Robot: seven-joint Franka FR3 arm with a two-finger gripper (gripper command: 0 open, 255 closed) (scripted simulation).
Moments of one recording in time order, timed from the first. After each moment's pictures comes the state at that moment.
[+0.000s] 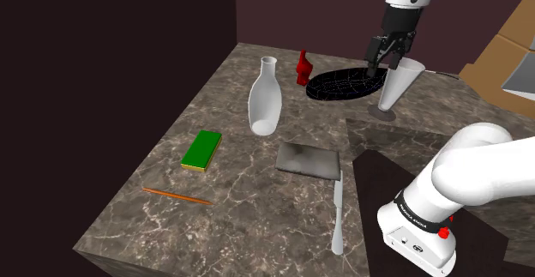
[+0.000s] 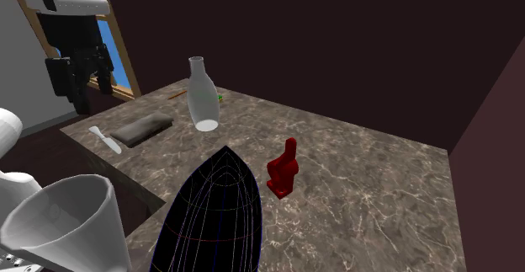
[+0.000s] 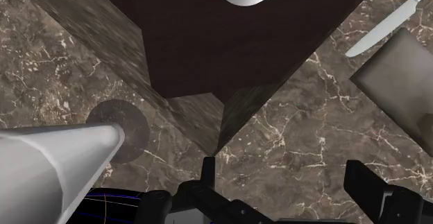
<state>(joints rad) 0.00 -0.81 -0.06 -2.40 -0.08 1.50 0.12</state>
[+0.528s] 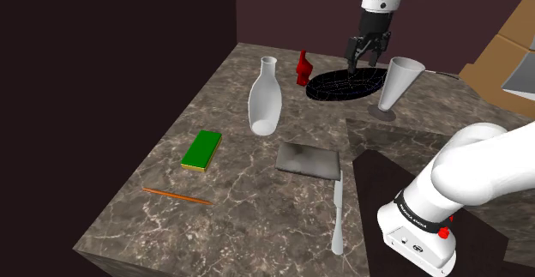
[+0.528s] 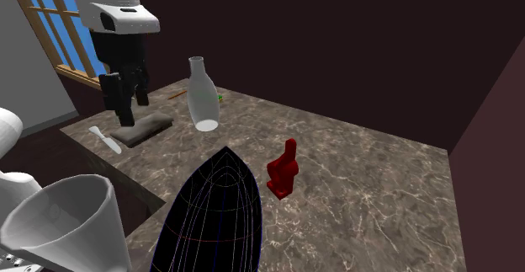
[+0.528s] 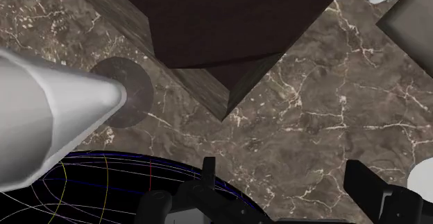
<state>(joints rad) -0.01 -0.60 -0.10 -2.33 -0.10 1.65 0.09</state>
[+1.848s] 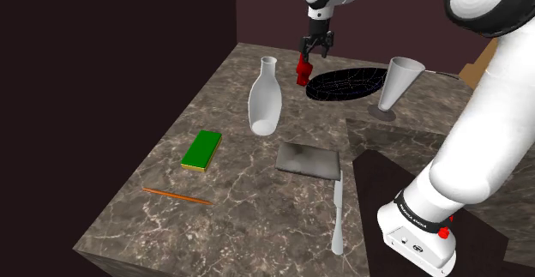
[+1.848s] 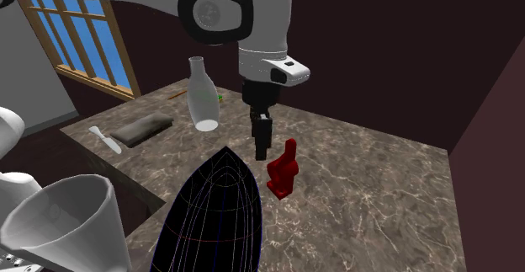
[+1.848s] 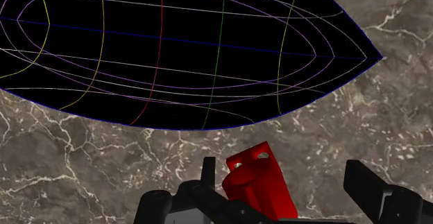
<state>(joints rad) -0.04 0.19 -0.18 -1.74 -0.06 1.86 -0.01</state>
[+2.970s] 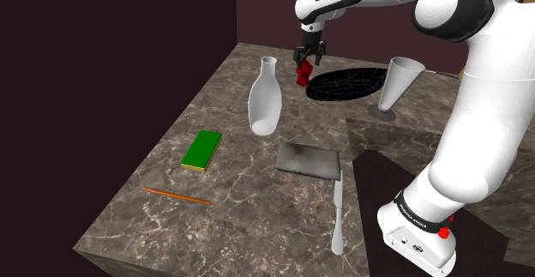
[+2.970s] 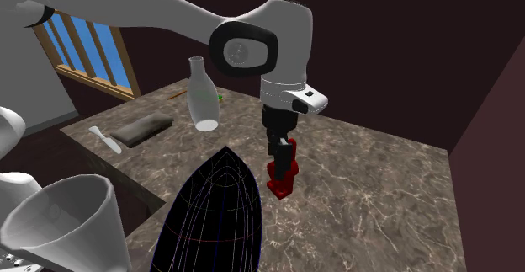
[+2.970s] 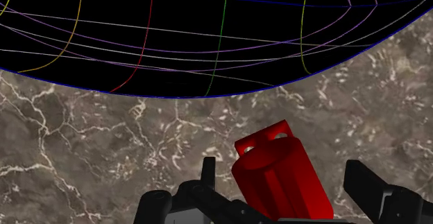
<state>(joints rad) -0.06 0.34 -0.19 -1.66 -0.04 1.94 -0.03</state>
